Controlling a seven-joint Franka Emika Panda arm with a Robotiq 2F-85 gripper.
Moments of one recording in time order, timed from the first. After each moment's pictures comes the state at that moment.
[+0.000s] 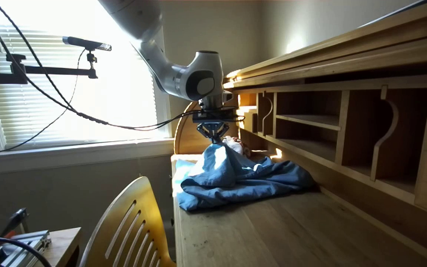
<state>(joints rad) 0.28 0.63 0.42 -1.69 -0.05 2.59 -0.67</state>
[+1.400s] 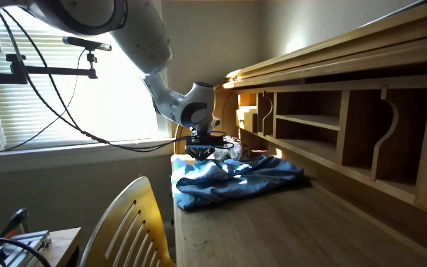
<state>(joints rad) 0.33 0.83 0.46 -1.63 -0.06 2.60 -0.80</state>
